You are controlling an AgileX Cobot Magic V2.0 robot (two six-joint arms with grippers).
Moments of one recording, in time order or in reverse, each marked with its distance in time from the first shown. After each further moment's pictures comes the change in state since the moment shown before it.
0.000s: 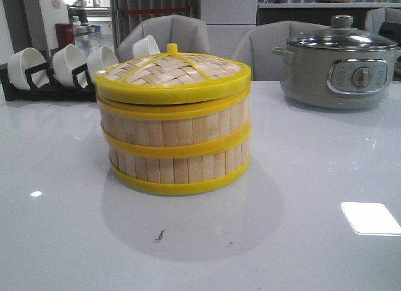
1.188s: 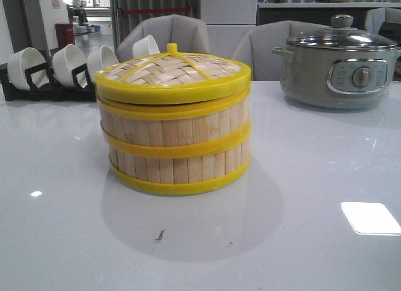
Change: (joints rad) left arm 0.000 0.000 0.000 -0.043 -0.036 0.128; right arm 0.000 0.000 0.000 0.000 0.000 0.000
